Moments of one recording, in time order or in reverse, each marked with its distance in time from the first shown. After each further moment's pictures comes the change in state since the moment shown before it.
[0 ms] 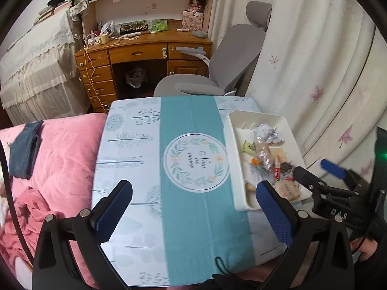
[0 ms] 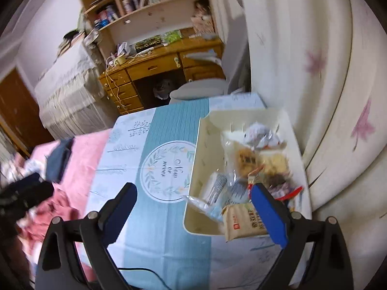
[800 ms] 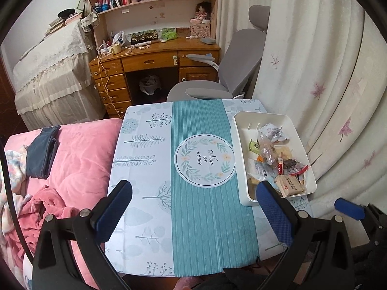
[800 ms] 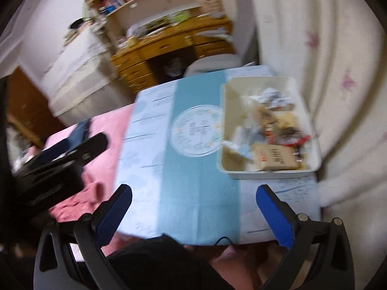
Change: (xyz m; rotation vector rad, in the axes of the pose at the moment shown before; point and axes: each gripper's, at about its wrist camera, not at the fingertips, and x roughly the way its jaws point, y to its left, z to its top) left arm -0.040 -0.032 -0.023 0.008 -0.045 0.102; right arm -0.072 0.043 -0.043 0.069 0.152 0.048
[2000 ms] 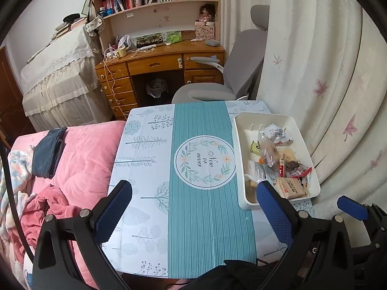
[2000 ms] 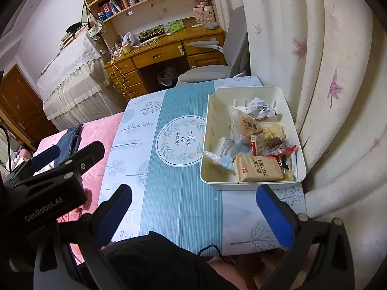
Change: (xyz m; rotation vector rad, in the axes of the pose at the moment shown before) left arm 0.002 -0.023 -0.007 0.000 -0.021 0.048; right arm 0.005 -0.018 0.000 -0.015 -0.057 -0.019
